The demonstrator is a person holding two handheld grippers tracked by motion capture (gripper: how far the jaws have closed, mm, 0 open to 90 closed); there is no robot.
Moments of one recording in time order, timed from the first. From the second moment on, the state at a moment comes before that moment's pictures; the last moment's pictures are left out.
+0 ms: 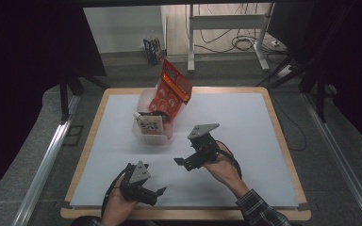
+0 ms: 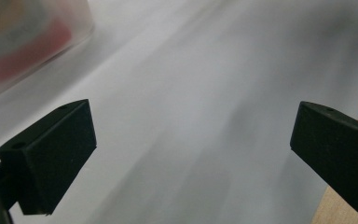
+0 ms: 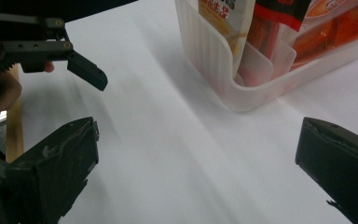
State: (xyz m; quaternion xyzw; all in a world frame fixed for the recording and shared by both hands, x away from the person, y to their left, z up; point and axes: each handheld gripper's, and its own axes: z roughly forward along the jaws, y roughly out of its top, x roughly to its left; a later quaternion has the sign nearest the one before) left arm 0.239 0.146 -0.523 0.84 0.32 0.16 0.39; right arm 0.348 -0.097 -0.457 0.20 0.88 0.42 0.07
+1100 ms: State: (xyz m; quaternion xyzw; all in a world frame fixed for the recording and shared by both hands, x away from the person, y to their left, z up) left arm 0.237 0.149 -0.521 0.83 0.33 0.19 0.41; right arm 0.317 -0.149 -0.451 0.23 0.87 0.42 0.11
